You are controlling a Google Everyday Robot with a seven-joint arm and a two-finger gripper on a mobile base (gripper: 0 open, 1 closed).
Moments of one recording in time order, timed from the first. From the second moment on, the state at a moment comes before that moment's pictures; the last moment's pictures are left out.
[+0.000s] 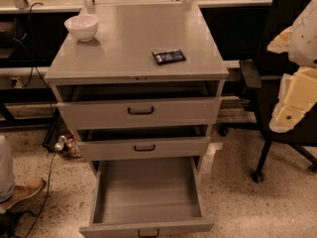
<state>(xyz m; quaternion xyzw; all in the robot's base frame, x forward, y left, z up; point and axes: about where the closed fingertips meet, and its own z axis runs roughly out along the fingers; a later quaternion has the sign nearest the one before) 0.438 -0.216 0.979 -0.60 0.78 -0.04 0.16</state>
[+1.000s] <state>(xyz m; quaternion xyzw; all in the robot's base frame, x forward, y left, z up) 0.450 -0.189 0.826 -0.59 0.81 -0.02 0.05</state>
